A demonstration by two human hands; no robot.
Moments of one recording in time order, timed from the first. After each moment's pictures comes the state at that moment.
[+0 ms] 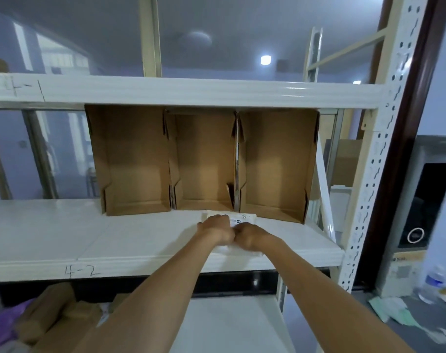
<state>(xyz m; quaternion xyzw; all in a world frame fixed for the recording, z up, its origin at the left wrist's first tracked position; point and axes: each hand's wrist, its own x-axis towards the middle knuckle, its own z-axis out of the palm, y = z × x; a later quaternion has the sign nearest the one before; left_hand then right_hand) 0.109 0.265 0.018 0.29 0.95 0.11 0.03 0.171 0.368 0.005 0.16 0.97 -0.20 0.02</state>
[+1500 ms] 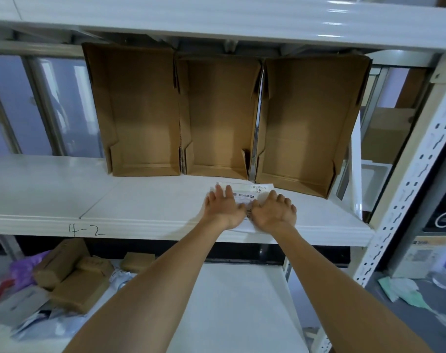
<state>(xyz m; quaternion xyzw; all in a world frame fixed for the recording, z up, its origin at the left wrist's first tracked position) 0.077 0.263 -0.048 0.26 0.95 0.18 0.04 0.145 0.384 -0.053 0.35 0.92 -0.11 -0.13</state>
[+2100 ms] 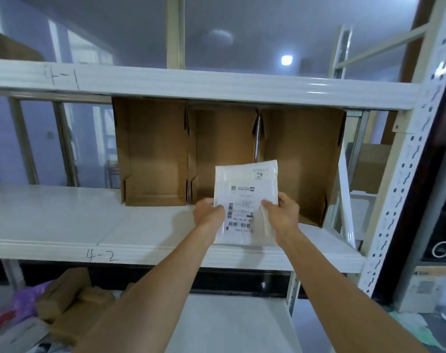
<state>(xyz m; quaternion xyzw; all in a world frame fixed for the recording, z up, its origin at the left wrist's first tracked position) 0.099 0.224 0.021 0.04 0.76 0.65 0.01 0.178 0.372 0.024 0.23 0.65 -0.62 -0.37</state>
